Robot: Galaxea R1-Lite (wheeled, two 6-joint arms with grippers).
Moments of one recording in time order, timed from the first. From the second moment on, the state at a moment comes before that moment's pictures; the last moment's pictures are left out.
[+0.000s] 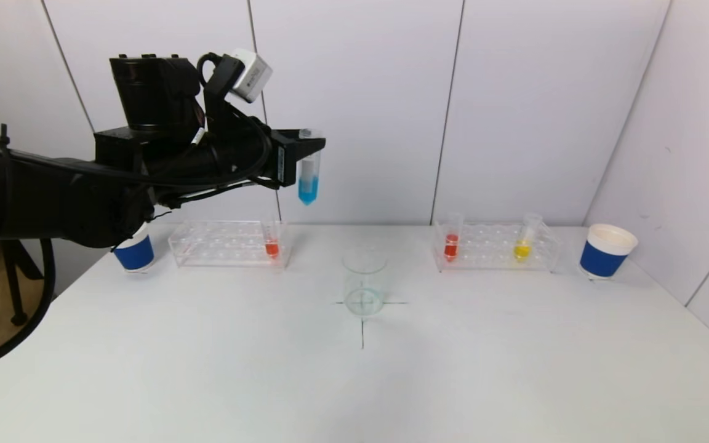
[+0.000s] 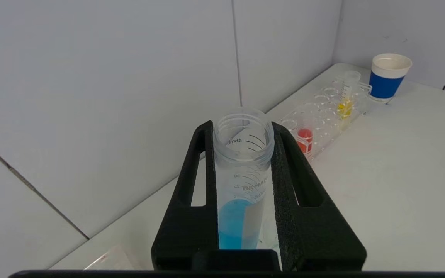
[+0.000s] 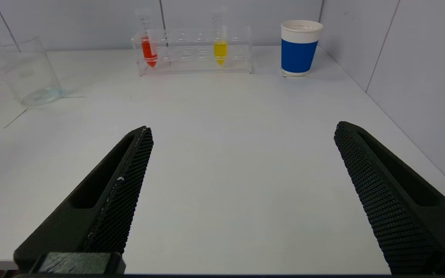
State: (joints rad) left arm -0.39 1.80 -1.29 -0.53 -0.37 0.13; right arm 0.00 0.00 0.00 -0.01 -0.02 0.03
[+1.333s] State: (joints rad) left arm -0.36 2.01 -1.32 -0.43 -0.73 0.73; right arm 0.00 0.00 0.00 -0.01 -0.02 0.03
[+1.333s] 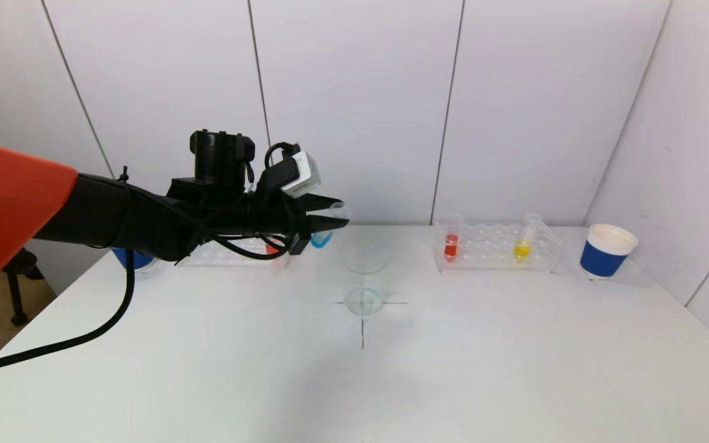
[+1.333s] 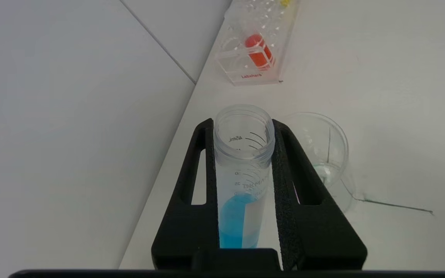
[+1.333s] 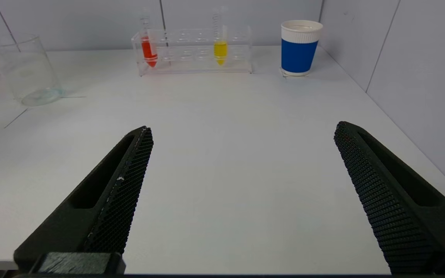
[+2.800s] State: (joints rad) left arm -0.37 2.04 -1.38 -0.39 -0.72 1.16; right arm 0.00 0.00 0.00 -0.01 -0.02 0.03
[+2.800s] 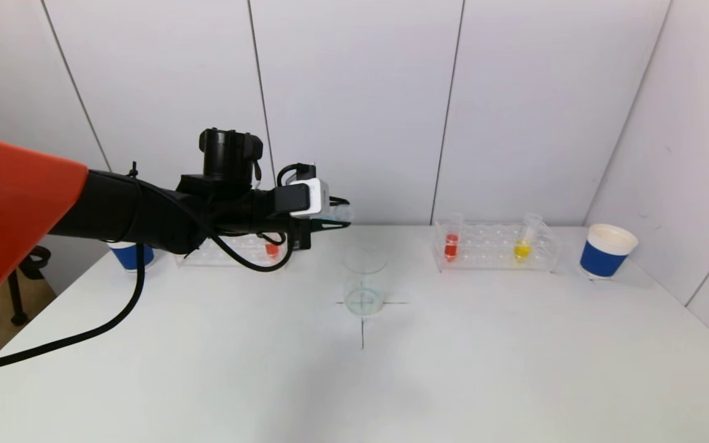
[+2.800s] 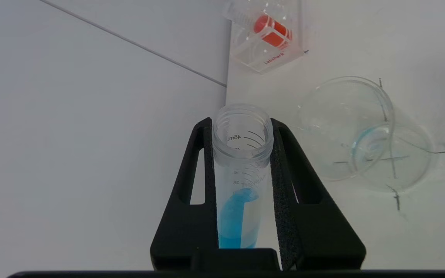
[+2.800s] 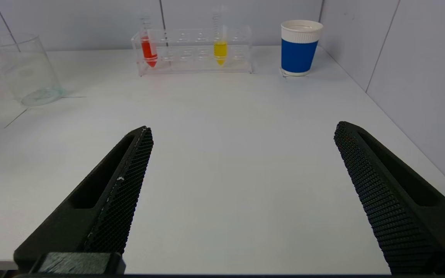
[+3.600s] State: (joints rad) left arm -0.39 2.04 -1.27 -0.65 -0.72 1.30; right arm 0.00 0.00 0.00 -0.01 -0.02 0.03
